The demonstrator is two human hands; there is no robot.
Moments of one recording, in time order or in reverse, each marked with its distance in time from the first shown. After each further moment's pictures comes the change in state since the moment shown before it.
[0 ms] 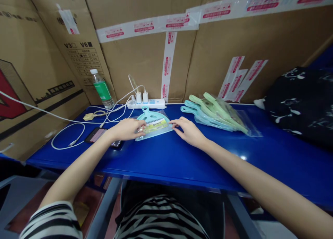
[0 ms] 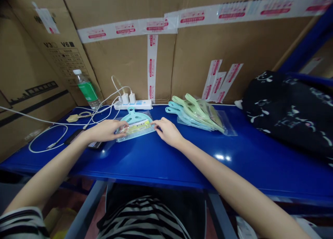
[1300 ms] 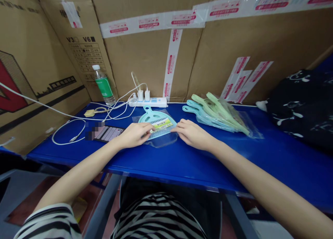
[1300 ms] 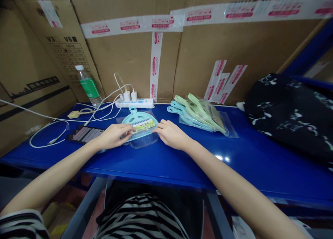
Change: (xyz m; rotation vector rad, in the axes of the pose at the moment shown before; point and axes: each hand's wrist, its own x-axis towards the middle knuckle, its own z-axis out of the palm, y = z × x) left_hand -0.006 0.019 0.036 -0.156 0.372 0.179; right_hand -0.007 -0.014 -0.021 -0.347 -0.240 -0.251
